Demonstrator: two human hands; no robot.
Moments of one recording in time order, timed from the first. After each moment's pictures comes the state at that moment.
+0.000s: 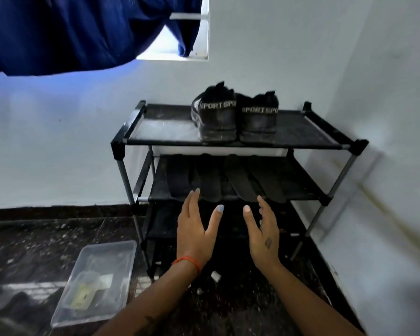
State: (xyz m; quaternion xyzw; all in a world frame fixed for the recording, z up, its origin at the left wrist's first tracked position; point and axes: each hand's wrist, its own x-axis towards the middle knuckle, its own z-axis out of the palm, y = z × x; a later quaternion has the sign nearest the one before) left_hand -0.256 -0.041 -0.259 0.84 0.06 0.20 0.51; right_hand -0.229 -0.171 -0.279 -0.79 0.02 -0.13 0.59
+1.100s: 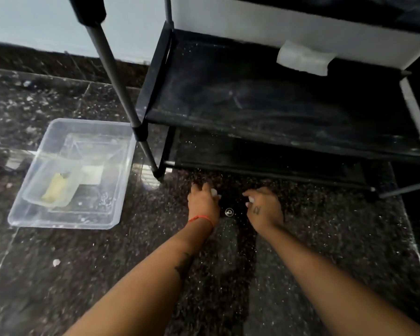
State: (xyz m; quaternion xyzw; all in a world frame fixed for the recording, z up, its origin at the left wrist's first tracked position) left_hand -0.190 0.024 -0.628 0.89 0.25 -0.14 0.35; right_hand -0.153 -0.120 -0.640 -0.97 -0.06 0.14 0.19
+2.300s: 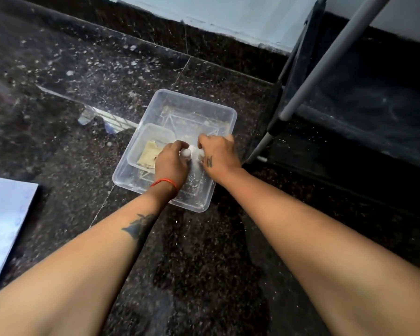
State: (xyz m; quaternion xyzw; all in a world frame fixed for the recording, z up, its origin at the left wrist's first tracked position) left_hand -0.248 0.276 -0.635 0.89 0.33 0.07 0.32; right_hand -0.164 0.182 -0.598 -0.90 -0.41 0.11 0.13
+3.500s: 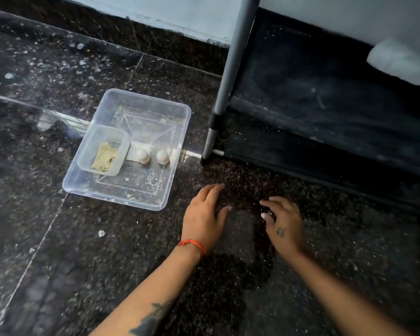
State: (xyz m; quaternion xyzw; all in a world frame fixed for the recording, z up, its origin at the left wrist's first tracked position) left_hand -0.274 0.102 -0.622 0.90 0.17 0.05 0.39; right_hand -0.198 -0.077 -0.646 -0.96 -0.16 0.07 0.22
